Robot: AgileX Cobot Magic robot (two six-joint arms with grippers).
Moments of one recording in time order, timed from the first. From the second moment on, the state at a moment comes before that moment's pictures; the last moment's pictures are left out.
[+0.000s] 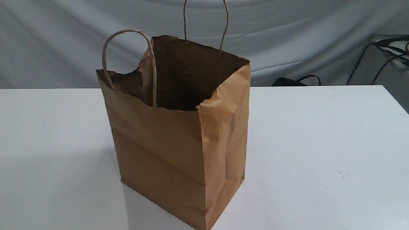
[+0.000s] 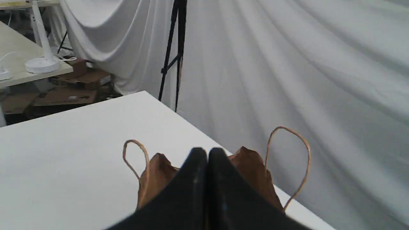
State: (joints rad) left arm -0.10 0.47 -0.97 -0.82 0.86 0.80; right arm 0.22 1.02 -1.14 1.13 0.69 -1.15
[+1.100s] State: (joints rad) left arm -0.10 0.47 -0.97 -0.82 0.86 0.80; right arm -0.17 0.05 -0.18 1.52 0.25 -1.53
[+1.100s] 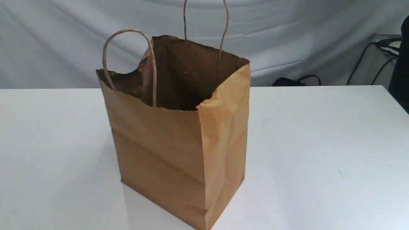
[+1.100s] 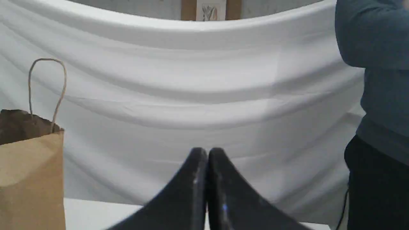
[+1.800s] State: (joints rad) left arm -0.10 0.47 -0.97 -0.82 0.86 0.80; right arm -0.17 0.00 -0.18 0.93 0.19 -0.93
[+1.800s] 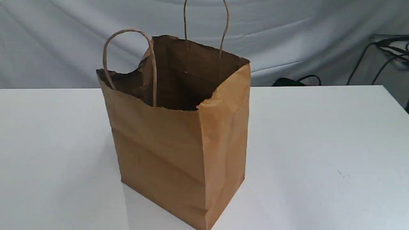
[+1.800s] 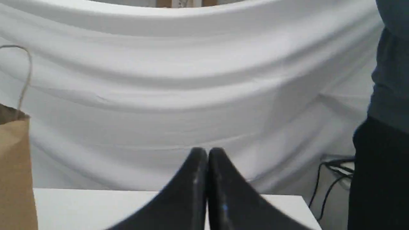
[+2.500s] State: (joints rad) left arm -0.10 0.47 -0.97 -0.82 0.86 0.80; right arm -0.17 0.00 0.00 -0.03 -0.11 0.00
